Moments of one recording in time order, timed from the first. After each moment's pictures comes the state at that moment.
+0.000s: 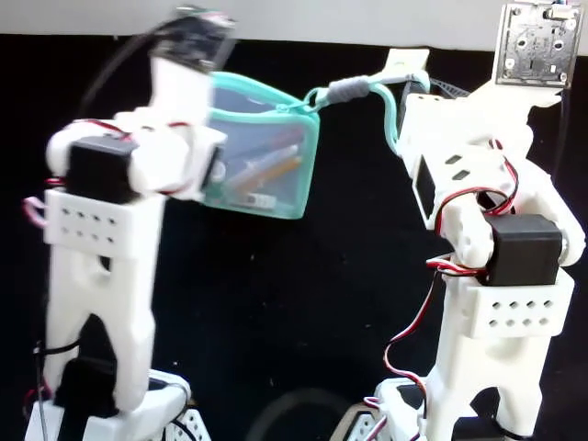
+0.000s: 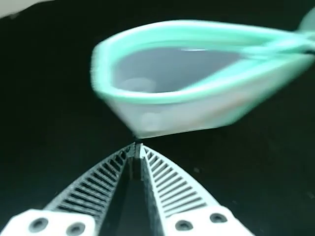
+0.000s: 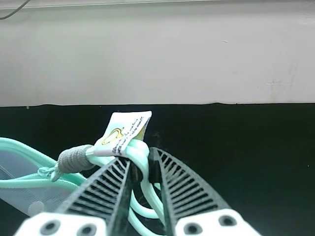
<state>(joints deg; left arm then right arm) 3.0 -16.0 -16.0 94.1 -3.8 -8.0 -29.6 -14.2 71.8 -4.0</state>
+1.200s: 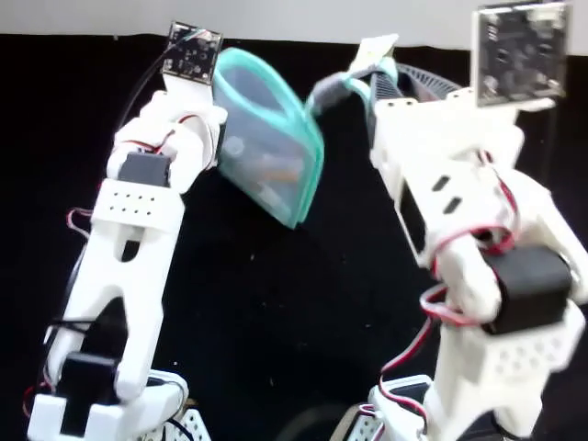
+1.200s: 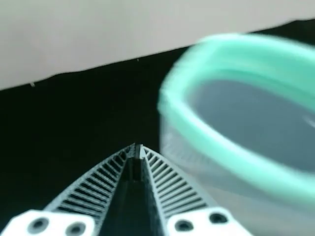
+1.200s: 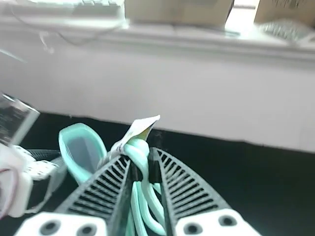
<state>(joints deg) 2.1 -13.4 17.9 38.1 -3.7 -16.6 -29.5 -28.7 76.4 -0.4</state>
